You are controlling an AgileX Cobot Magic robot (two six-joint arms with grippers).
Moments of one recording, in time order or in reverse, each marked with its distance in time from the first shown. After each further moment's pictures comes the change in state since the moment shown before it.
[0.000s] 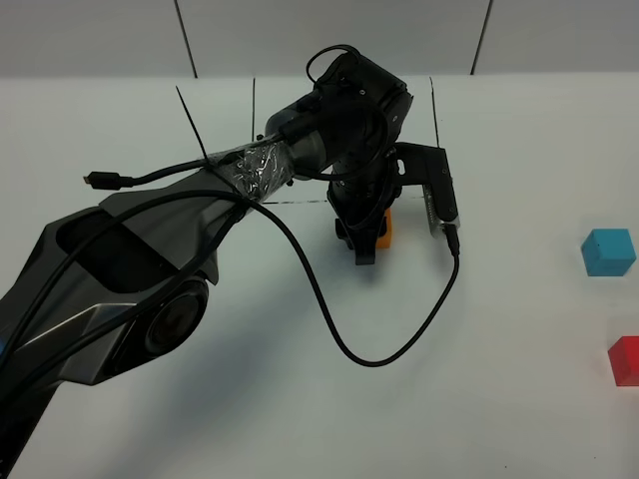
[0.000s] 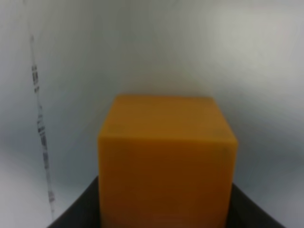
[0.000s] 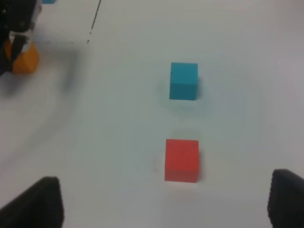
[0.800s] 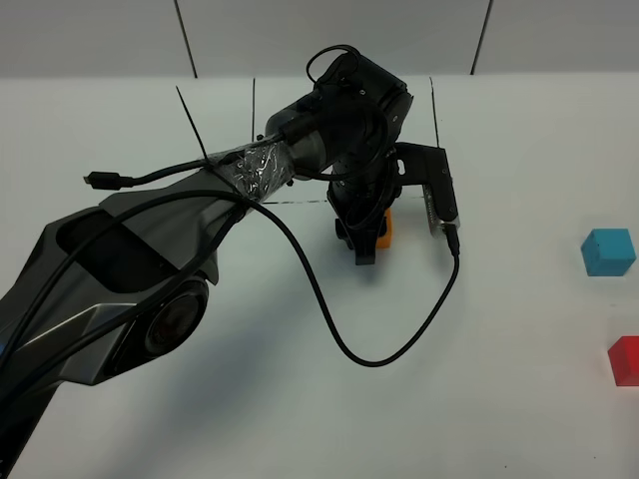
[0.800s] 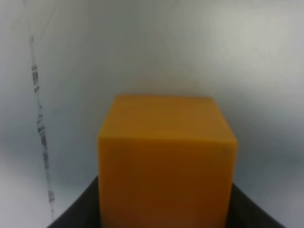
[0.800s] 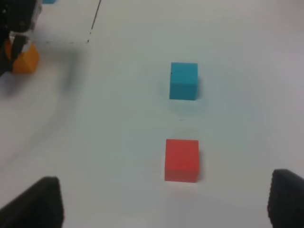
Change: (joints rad) left arm 0.000 0.000 0.000 0.001 0.000 -0.001; right arm 0.000 0.000 0.000 0.000 0.000 0.000
